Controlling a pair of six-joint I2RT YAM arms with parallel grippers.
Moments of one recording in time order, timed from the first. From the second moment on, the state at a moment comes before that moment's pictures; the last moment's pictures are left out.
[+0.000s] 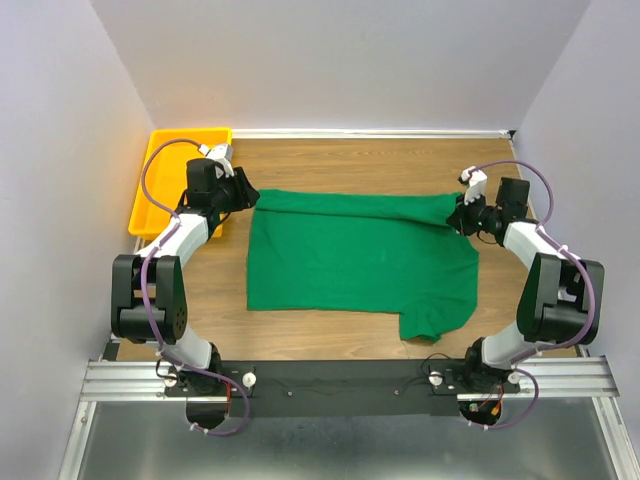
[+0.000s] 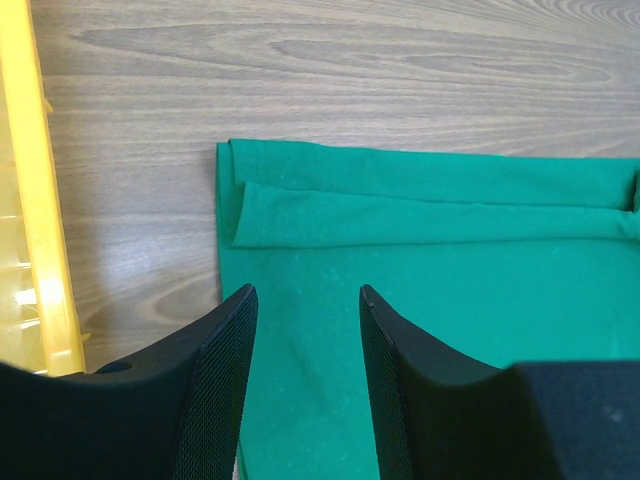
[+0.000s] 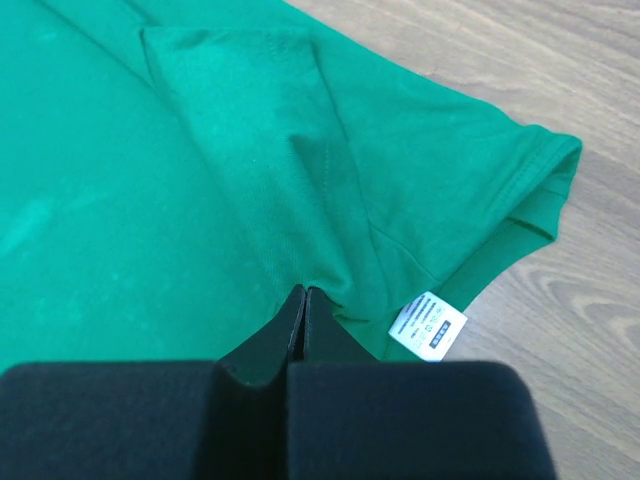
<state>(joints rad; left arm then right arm) -0.03 1.57 0.97 0.07 0.32 -0.29 -0.19 1.55 0.87 -0.09 -0.62 -0.47</state>
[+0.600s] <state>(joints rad) -0.03 1.52 0.97 0.05 0.31 -0.27 -0.20 1.51 0.99 -0.48 -0.67 -0.79</state>
